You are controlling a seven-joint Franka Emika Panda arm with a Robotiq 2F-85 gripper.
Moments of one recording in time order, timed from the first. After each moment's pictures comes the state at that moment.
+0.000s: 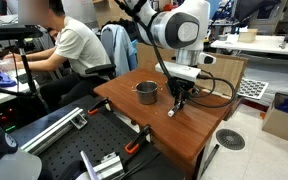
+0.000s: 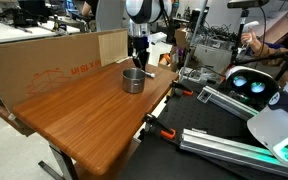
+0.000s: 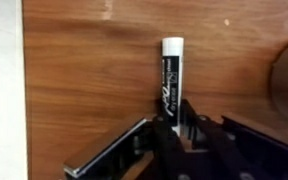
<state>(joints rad) -0.19 0.57 -0.03 -2.04 -0.05 2.45 -0.29</state>
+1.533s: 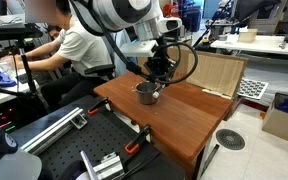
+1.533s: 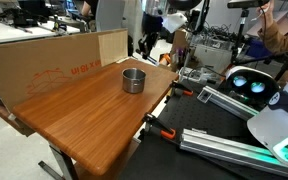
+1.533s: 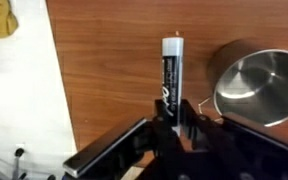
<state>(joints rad) -0.01 0.12 -0.14 -2.52 -0.39 2.81 0.15</state>
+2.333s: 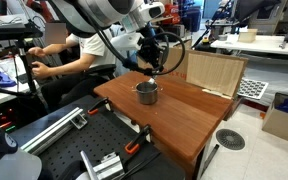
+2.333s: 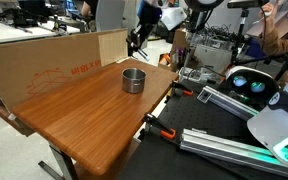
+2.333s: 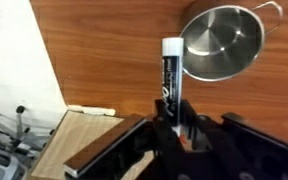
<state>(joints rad) 0.01 0.03 -0.13 -2.60 -0.67 3.00 0.43</state>
